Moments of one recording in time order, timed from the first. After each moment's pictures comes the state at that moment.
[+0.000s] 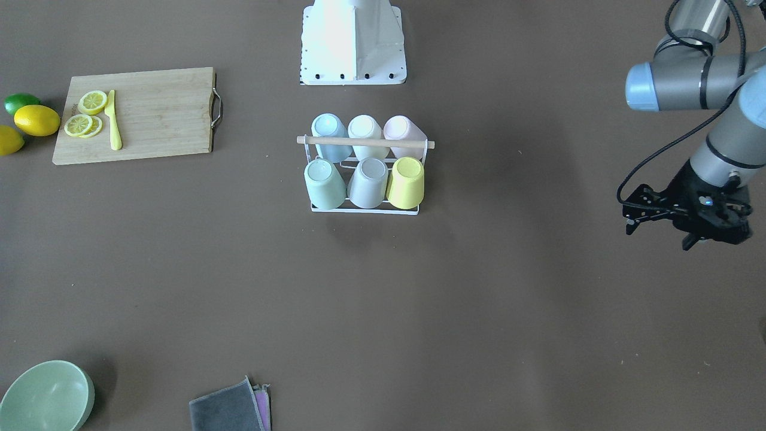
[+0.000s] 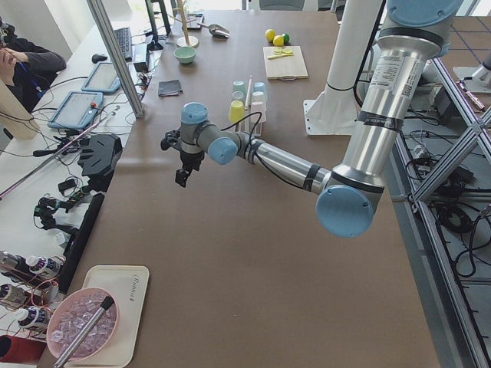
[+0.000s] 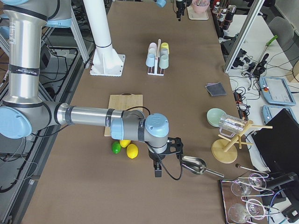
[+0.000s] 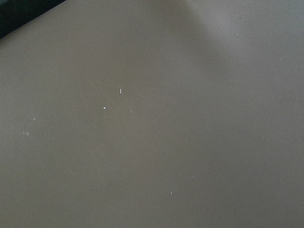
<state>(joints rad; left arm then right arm) -1.15 -1.80 -1.65 -1.84 -2.15 -0.31 1.64 -1.71 1.69 -1.53 2.23 -0.11</state>
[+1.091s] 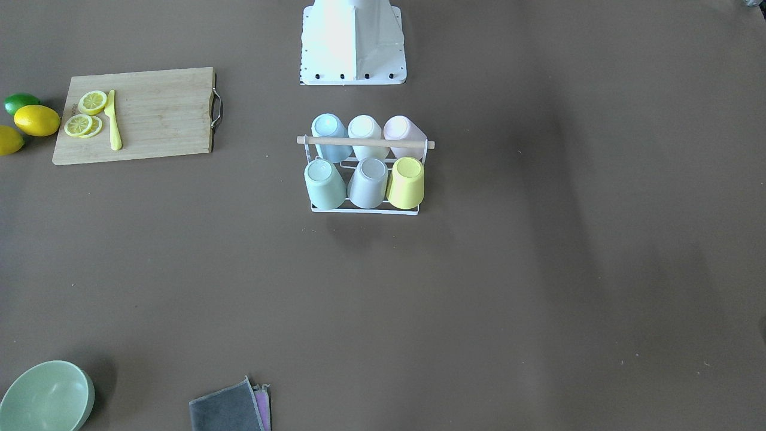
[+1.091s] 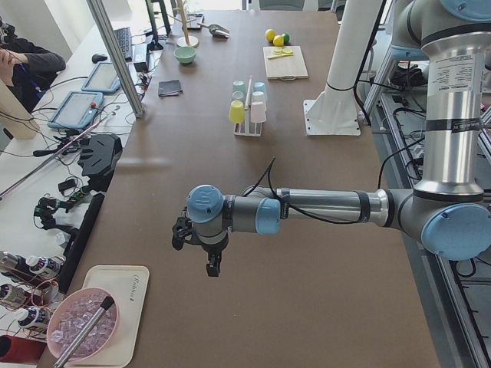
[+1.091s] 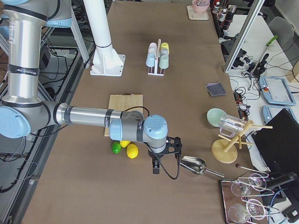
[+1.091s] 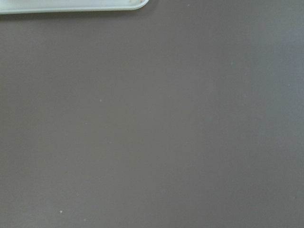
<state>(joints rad) -1.58 -1.52 -1.64 -1.52 -2.36 0.12 1.64 -1.72 1.69 -1.52 2.30 -0.05</state>
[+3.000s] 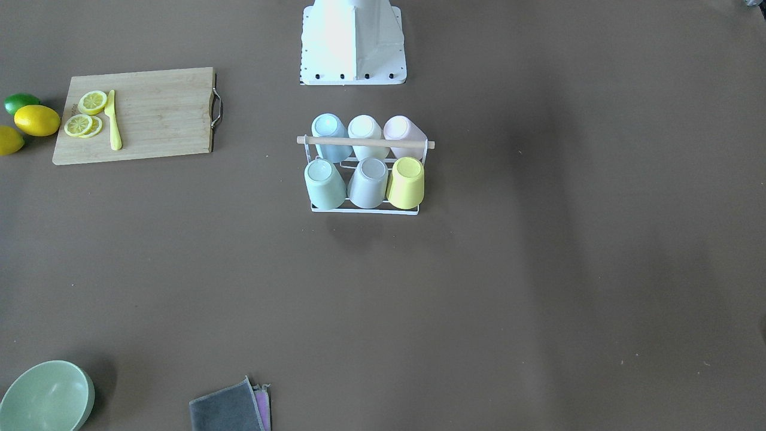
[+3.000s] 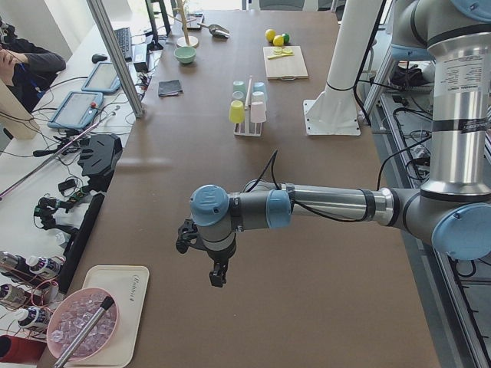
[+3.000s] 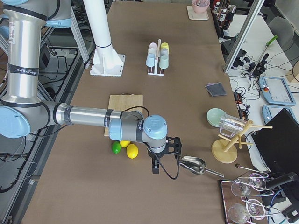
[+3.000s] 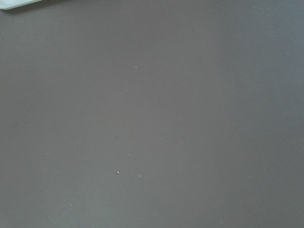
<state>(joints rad) -1.63 -1.51 -1.69 -1.41 -2.31 0.29 1.64 -1.72 1.69 -1.52 2.30 -0.05</state>
